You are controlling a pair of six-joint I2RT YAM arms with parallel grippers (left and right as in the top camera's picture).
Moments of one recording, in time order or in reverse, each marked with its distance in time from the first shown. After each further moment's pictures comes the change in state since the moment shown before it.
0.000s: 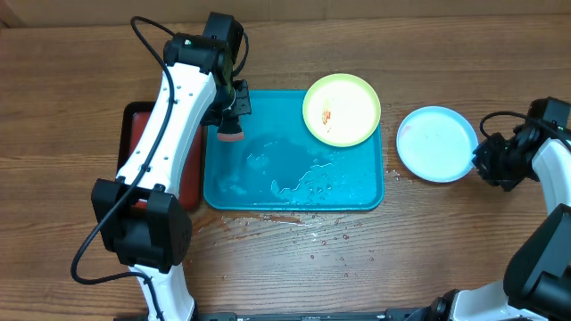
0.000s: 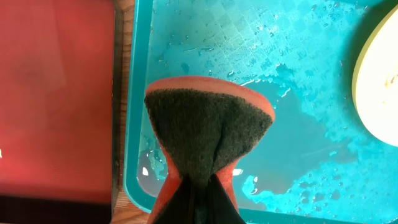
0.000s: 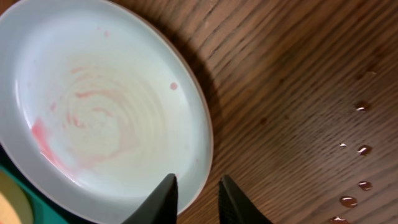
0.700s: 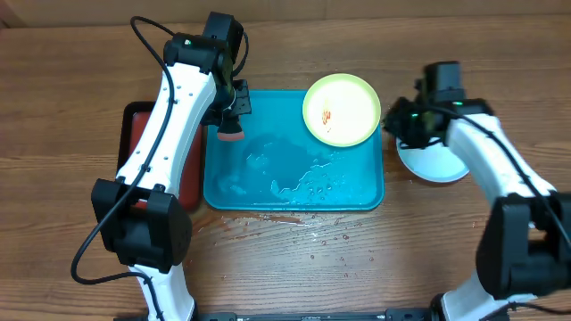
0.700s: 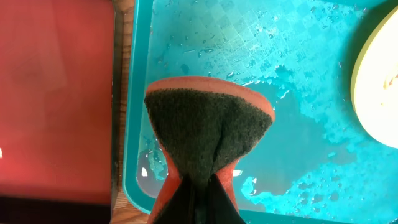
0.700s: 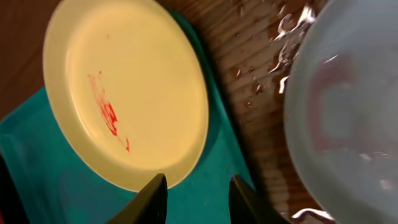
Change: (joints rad) left arm 0.000 0.000 0.000 0.004 0.000 -0.004; right arm 0.520 0.093 0.093 0.228 -0.051 0.155
